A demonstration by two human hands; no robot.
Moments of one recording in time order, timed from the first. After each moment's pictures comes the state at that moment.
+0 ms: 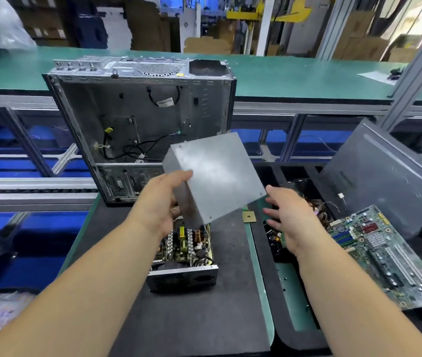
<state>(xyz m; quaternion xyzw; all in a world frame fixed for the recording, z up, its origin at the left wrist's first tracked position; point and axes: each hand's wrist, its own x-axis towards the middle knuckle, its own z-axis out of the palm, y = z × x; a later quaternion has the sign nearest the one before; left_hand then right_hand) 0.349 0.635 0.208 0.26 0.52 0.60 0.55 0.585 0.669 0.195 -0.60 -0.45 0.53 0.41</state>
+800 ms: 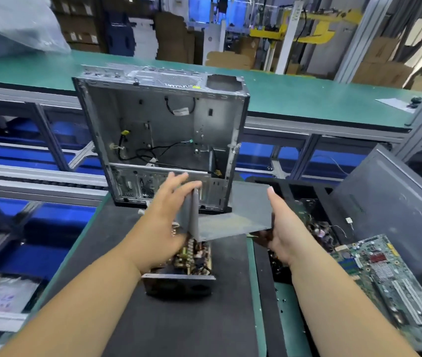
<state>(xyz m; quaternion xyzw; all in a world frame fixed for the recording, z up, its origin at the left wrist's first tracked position) 0.331 0.587 0.192 0.72 0.57 0.38 0.12 0.572 0.686 0.191 -0.56 -0.38 0.63 0.37</state>
